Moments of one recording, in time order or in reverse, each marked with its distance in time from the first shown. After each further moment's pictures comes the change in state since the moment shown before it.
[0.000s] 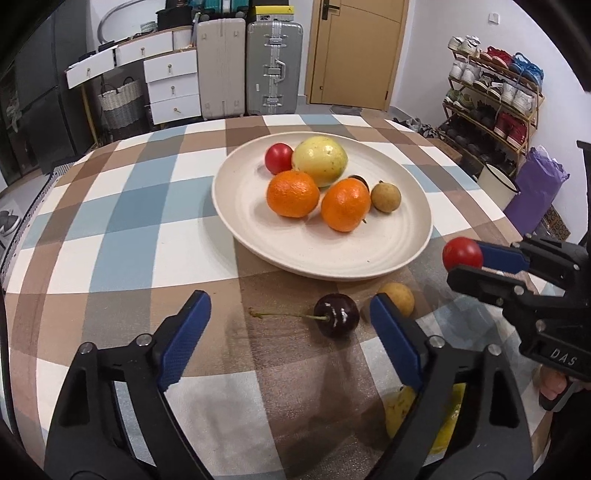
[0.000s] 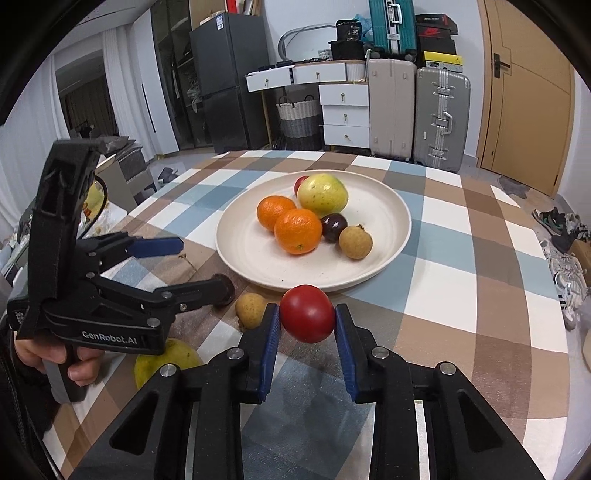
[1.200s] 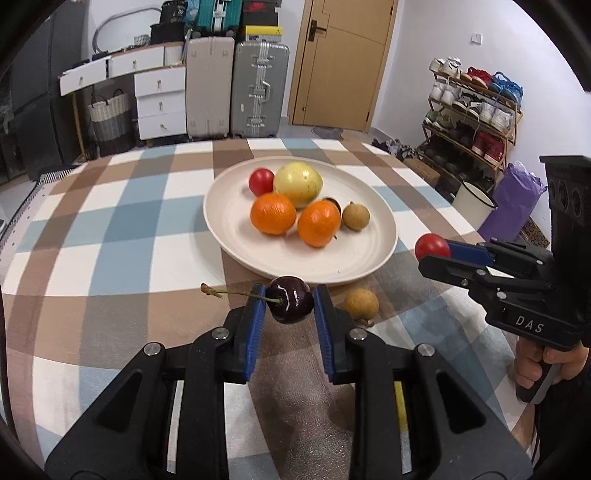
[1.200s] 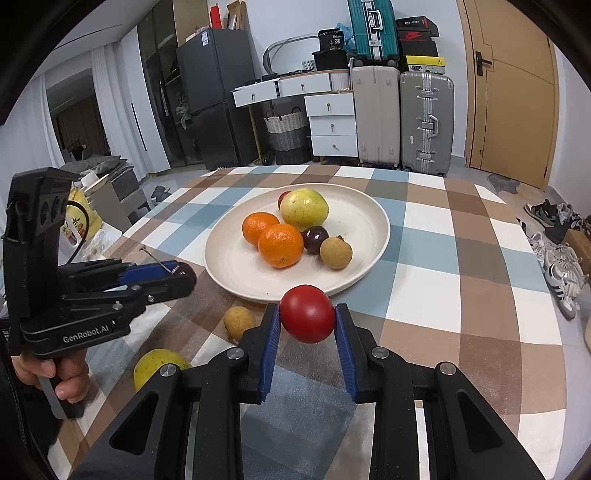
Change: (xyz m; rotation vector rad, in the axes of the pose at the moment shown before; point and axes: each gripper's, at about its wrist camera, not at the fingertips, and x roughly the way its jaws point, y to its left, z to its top) left arm -0.039 0.006 -0.010 -0.012 -0.111 -0.078; right arm -0.010 -0.012 0.000 0.055 -0.052 -0.016
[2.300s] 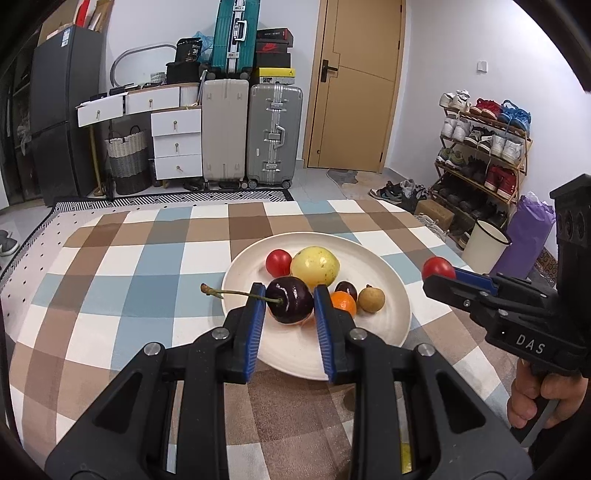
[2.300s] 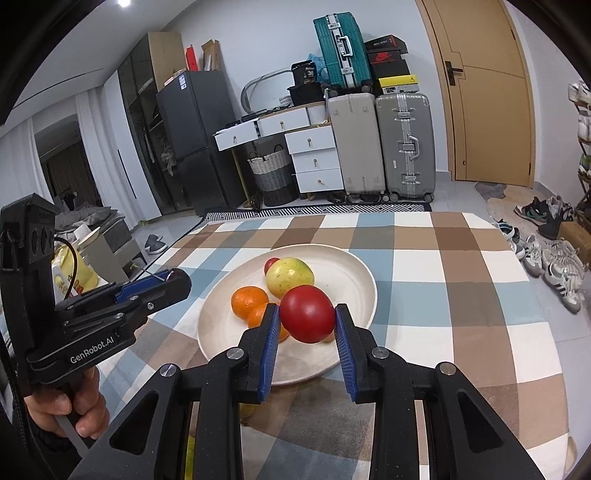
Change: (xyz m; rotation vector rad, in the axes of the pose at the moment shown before) left arm -0.006 0.001 0.053 -0.005 -0.164 0.061; right arm -0.004 -0.012 0.041 0.121 -0.143 -0.011
